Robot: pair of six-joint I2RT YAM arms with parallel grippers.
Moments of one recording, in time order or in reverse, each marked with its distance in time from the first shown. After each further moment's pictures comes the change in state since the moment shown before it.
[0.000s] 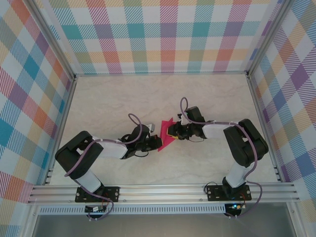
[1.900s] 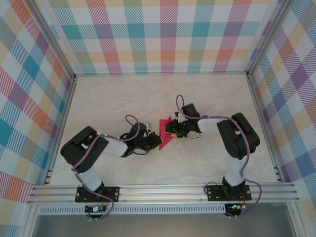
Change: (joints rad) left arm 0.065 0.087 -0.006 0.118 0.134 -0.220; right arm 0.000 0.122 0.135 -0.101 0.027 -0.015
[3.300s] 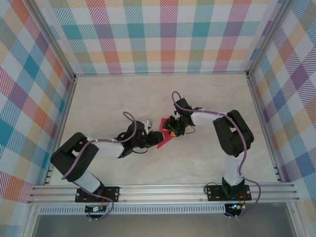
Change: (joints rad) left arm -0.026 -0.132 0.002 -0.048 -0.017 0.139; right arm 0.047 0.073 0.214 -0.321 0.179 0.169
